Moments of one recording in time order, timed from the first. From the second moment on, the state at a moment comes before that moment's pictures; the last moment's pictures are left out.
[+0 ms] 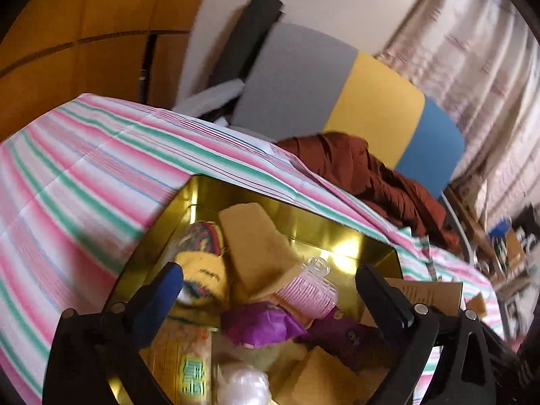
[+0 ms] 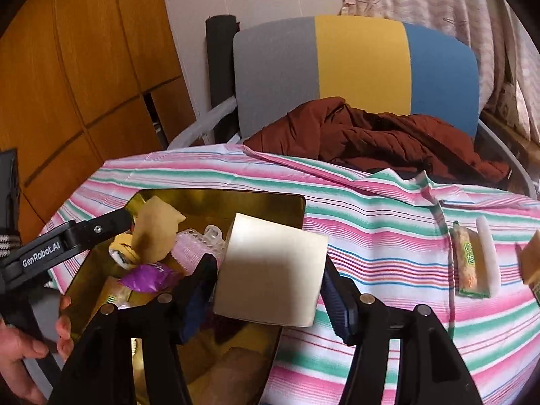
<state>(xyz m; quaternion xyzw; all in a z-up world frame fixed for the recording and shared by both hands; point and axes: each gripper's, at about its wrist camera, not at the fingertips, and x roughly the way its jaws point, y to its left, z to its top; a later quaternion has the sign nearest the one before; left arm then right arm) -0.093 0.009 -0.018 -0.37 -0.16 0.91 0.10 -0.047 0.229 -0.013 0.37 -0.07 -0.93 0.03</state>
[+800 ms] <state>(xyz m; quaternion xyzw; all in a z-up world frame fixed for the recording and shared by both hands) -0.030 -0.009 0.000 -0.33 -0.22 0.92 0.07 -0.042 0.241 0.000 0.32 -0.07 -0.94 0.02</state>
